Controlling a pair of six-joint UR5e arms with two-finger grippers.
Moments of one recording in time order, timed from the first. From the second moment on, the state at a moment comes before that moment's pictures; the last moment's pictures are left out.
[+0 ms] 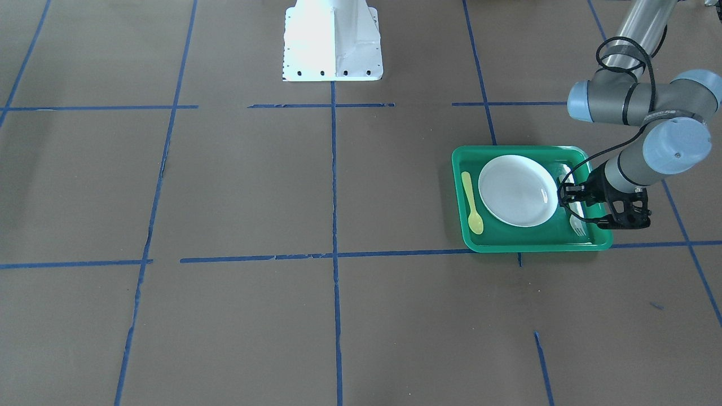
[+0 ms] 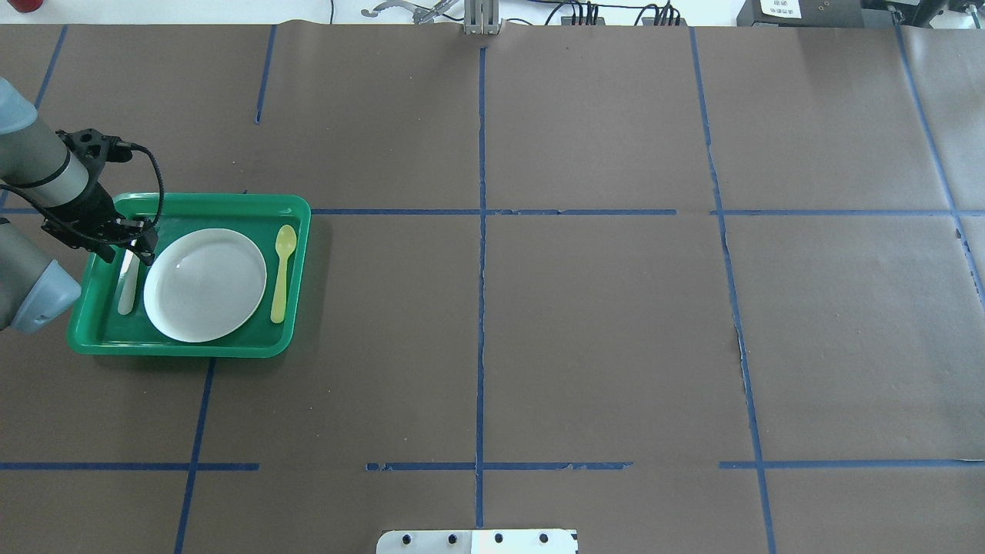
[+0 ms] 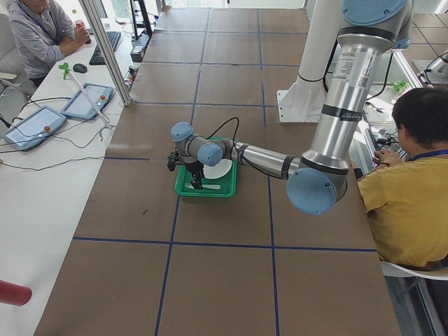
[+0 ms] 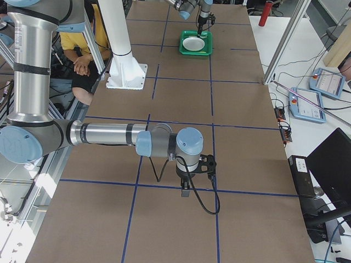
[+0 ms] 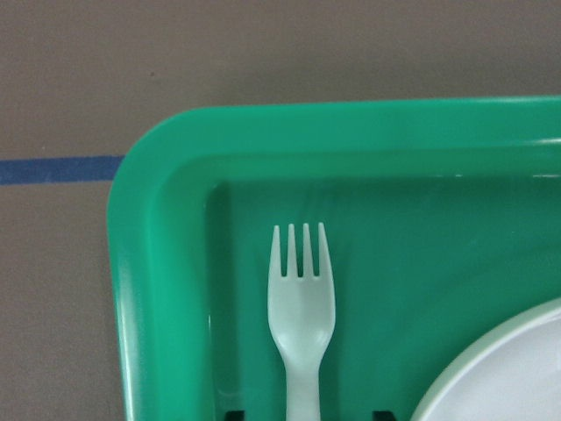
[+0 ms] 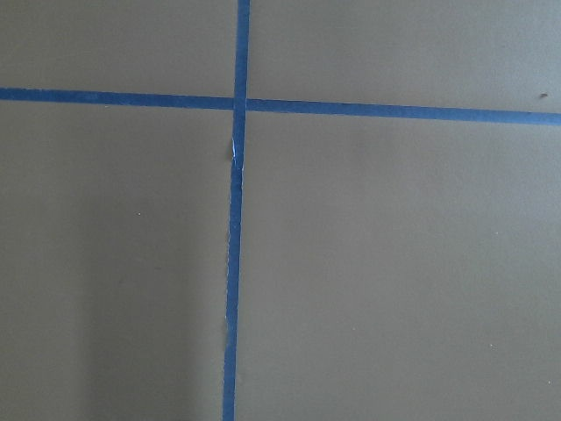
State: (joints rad) left arm -0.99 -1.80 -1.52 -1.75 -2.25 -0.62; right arm 1.60 -1.70 1.72 -1.63 2.29 -0.06
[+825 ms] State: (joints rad) left arm -1.36 -1.76 -1.57 -1.60 -2.25 -0.13; right arm 1.60 -1.70 1.72 -1.63 2.29 -0.06
